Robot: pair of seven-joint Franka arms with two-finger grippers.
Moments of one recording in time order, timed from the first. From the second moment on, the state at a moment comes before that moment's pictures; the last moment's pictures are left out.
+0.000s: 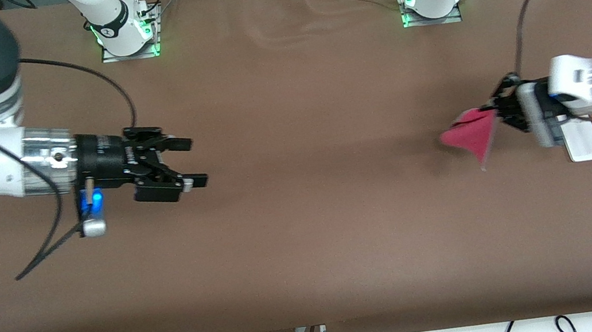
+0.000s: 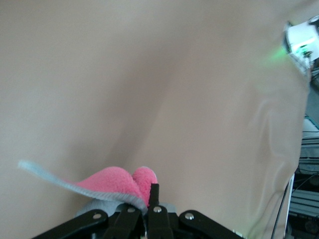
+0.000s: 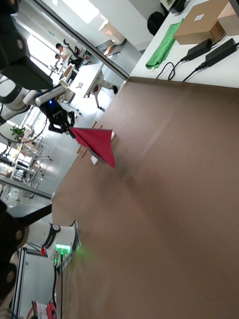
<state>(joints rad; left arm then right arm) 0.25 0.27 -0.13 -1.62 -0.38 1.53 1.15 0.03 0.52 0.27 -1.08 0.77 1.68 1.05</state>
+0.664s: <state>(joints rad) 0.60 0.36 -0.12 -1.54 -0.16 1.46 1.26 0.00 0.47 0.22 -1.07 0.44 1.54 0.61</state>
